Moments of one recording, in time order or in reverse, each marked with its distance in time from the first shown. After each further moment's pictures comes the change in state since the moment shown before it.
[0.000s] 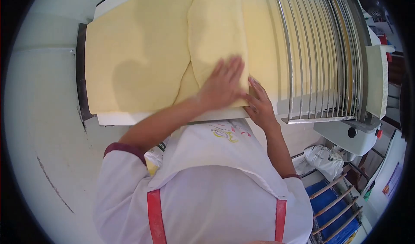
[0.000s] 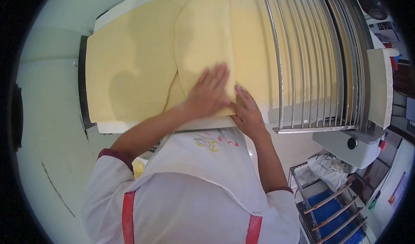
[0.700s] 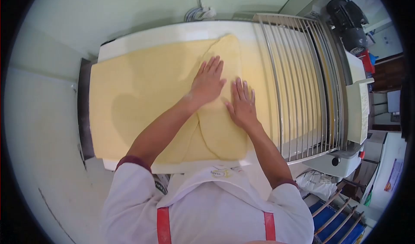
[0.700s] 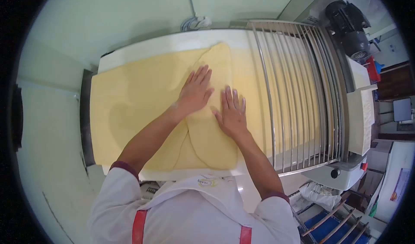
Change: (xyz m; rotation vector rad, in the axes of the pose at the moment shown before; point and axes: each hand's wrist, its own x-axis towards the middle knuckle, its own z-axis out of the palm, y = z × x) left_hand 0.109 -0.152 -0.071 0.011 0.331 -0.155; right_hand 0.186 -0.010 0.011 -0.563 -0.063 0.189
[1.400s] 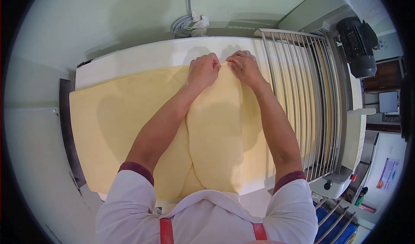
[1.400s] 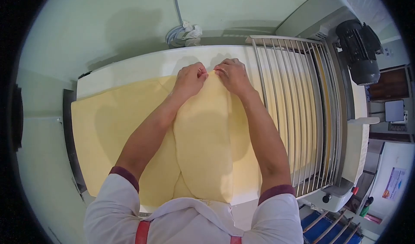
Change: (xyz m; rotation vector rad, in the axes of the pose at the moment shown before) left_hand 0.144 -0.076 0.035 -0.393 -0.008 -0.340; right_hand 0.246 0.101 -0.018 0.283 0.213 -0.282
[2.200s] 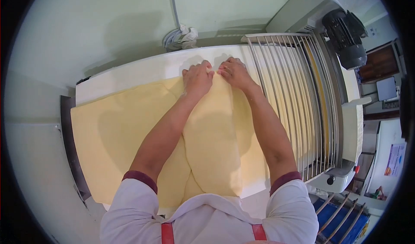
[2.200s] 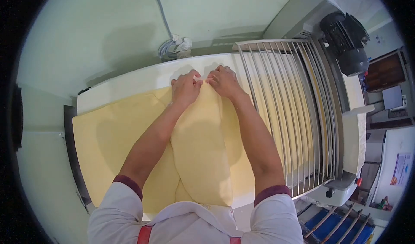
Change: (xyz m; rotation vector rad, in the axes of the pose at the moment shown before) left_hand 0.000 0.029 0.000 0.235 -0.064 -0.109; right_hand -0.003 0.017 0.003 -0.051 -0.133 0.171
